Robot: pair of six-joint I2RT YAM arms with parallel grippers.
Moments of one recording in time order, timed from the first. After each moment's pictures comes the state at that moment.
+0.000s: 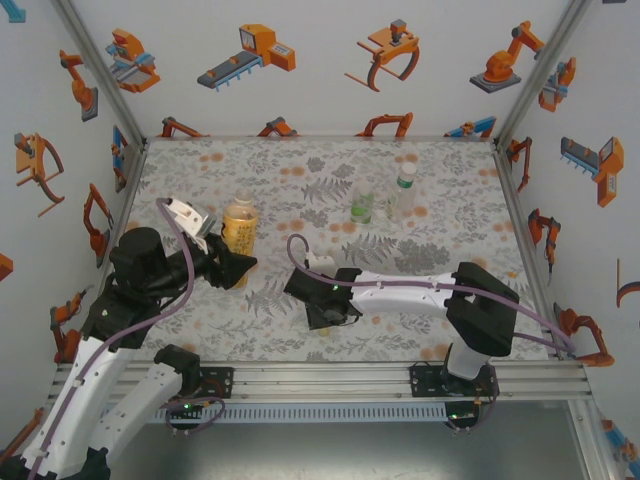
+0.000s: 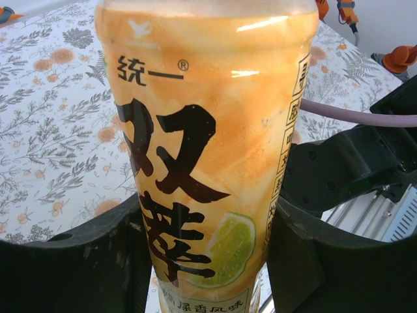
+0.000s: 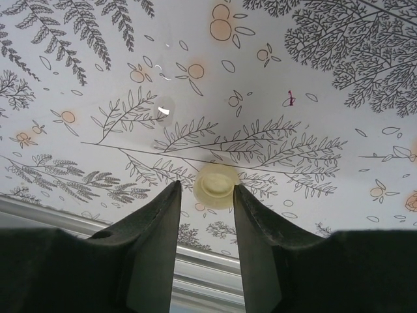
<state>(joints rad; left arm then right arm) -0.43 0.61 0.86 -0.50 0.43 -0.05 1.20 1.68 1.07 -0.64 0.18 0.92</state>
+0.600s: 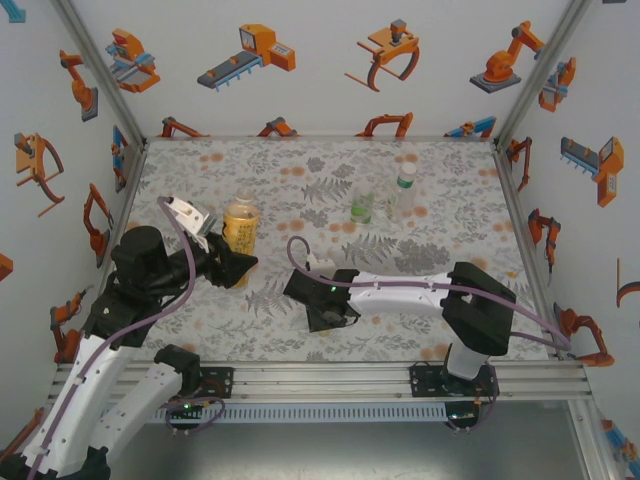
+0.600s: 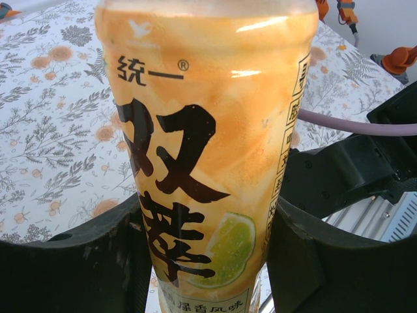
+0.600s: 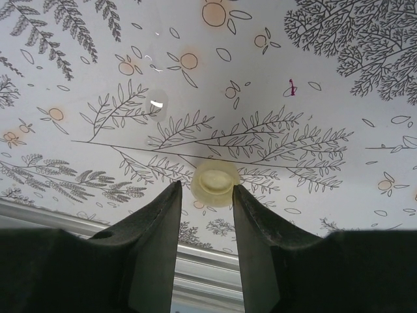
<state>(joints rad) -0.43 0.62 0.85 -0.49 0.43 -0.06 1.21 1.70 1.07 -0.66 0.17 0.95</state>
